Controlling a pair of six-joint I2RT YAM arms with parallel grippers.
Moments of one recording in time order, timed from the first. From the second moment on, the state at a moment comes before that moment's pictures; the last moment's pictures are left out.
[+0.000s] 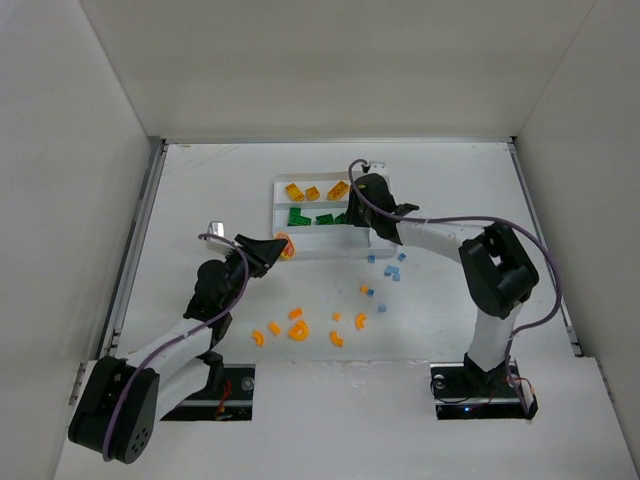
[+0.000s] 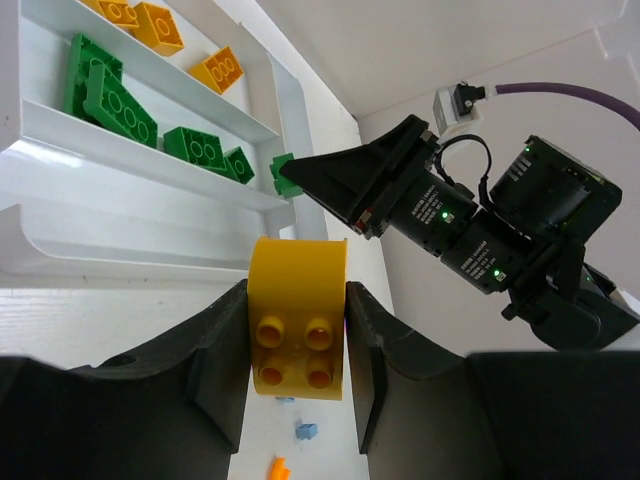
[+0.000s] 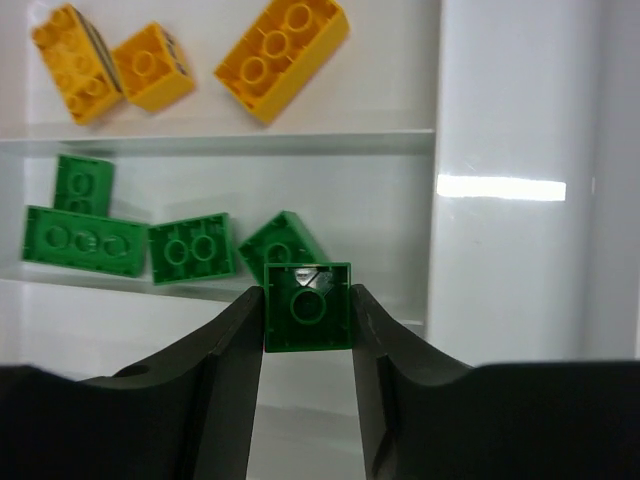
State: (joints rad) left arm -0.34 0.95 0.14 0.76 0.14 -1.08; right arm 0.60 1.85 1.23 -0.03 0.26 0.51
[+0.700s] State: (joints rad) left arm -0.41 1.04 0.23 0.67 0.05 -1.06; right arm 0.63 1.46 0.84 0.15 0.33 0.48
